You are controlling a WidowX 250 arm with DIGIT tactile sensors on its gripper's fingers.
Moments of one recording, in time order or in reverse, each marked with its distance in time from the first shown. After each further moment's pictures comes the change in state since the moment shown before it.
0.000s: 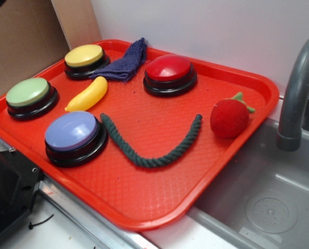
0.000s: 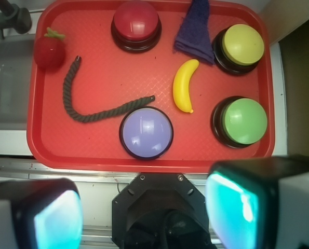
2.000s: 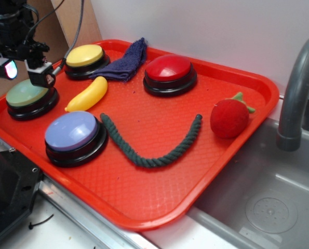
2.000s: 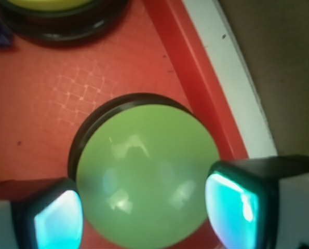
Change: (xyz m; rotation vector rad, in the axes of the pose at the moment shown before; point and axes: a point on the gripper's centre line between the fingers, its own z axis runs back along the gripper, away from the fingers) arm 0.034 0.160 -0.176 0.192 0.136 0.454
